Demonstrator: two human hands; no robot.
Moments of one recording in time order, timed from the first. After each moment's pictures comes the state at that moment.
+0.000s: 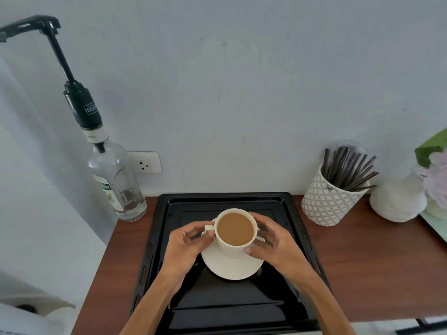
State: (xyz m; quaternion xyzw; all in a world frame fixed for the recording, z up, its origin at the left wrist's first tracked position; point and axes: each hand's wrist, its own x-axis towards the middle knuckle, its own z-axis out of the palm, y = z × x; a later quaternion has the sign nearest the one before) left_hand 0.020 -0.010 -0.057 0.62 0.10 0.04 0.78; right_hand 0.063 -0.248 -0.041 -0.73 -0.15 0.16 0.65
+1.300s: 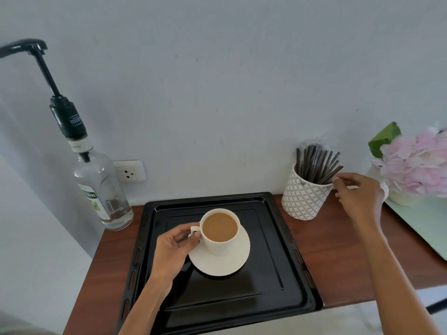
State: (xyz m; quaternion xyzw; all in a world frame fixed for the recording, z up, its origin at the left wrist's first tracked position) left_hand 0.015 -0.018 -0.056 0.65 0.11 0.06 0.75; right_hand 0.121 -0.392 0.043 -0.83 0.13 -0.26 0.46
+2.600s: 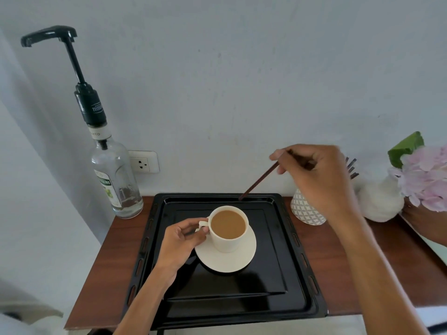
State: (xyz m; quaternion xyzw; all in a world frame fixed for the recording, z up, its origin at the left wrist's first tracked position) left_hand 0.017 -0.014 -0.055 0.66 0.11 0.05 0.74; right_hand 0.068 -0.261 0.140 -0.83 -0.20 -0.20 0.49
